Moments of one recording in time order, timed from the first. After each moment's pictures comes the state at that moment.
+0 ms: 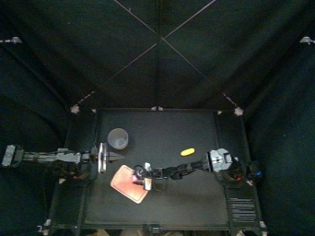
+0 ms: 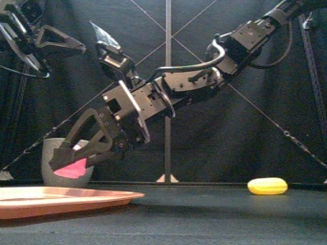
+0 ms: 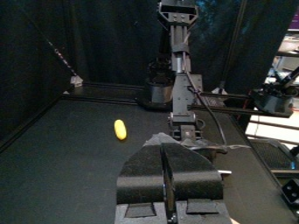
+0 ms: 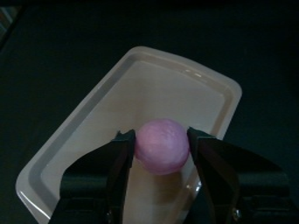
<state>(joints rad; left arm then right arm) 0.04 -0.96 1.26 -0.06 -0.31 0.00 0.10 0.52 0.21 0.06 -0.27 0.02</state>
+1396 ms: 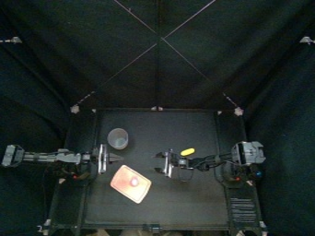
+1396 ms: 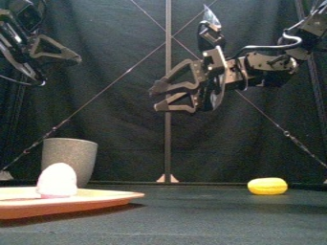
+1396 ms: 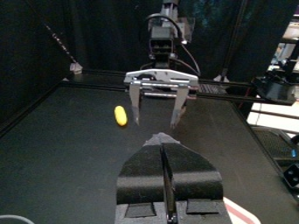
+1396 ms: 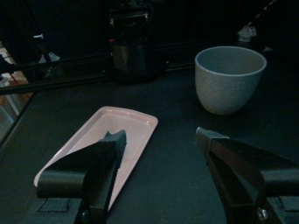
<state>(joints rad) 0.04 -0.96 1.31 -0.06 -0.31 0.00 -0.03 0.05 0.79 0.11 -0.74 0.02</state>
